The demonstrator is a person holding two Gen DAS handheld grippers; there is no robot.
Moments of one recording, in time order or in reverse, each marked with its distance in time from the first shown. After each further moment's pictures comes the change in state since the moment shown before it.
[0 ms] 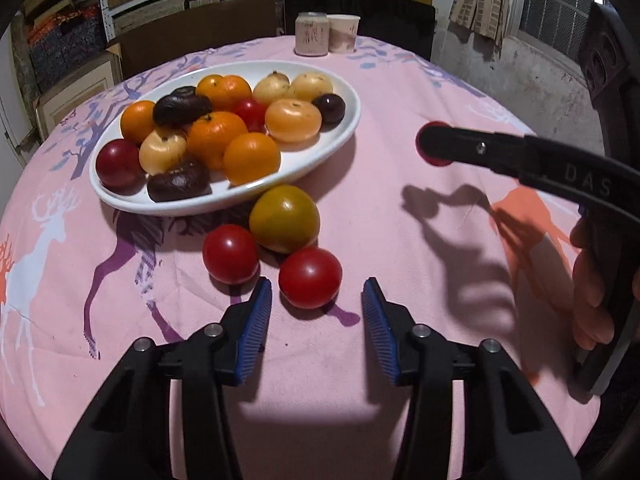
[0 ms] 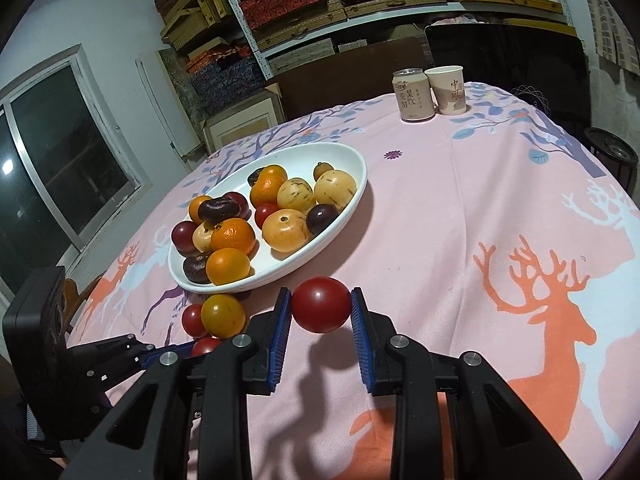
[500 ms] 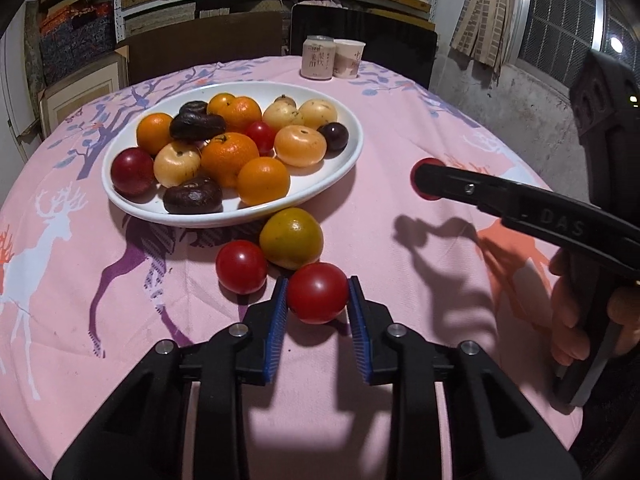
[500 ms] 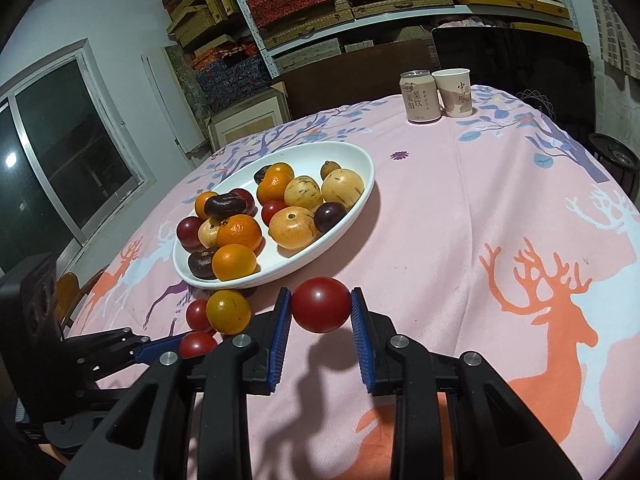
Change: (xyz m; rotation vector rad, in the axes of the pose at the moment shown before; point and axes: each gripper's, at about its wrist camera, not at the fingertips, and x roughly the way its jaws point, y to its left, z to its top) left arm -0.020 0.009 -0.004 -0.050 -0.078 -0.037; right arm 0.000 0.004 -0.001 -0.021 0.001 0.005
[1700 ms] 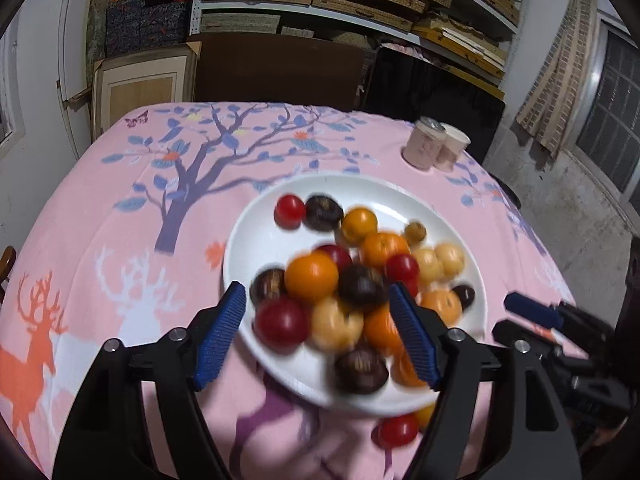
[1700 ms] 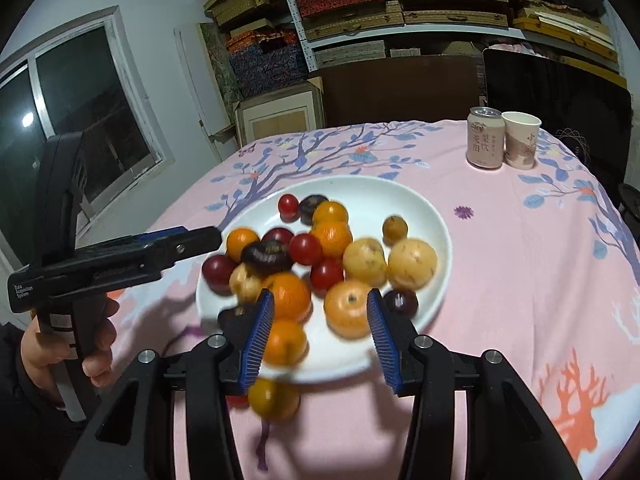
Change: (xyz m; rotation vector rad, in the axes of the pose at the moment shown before) left arm -0.006 0.122 0.092 -0.221 -0.075 0.093; right arm 0.030 0.053 0.058 -0.151 0.031 0.037
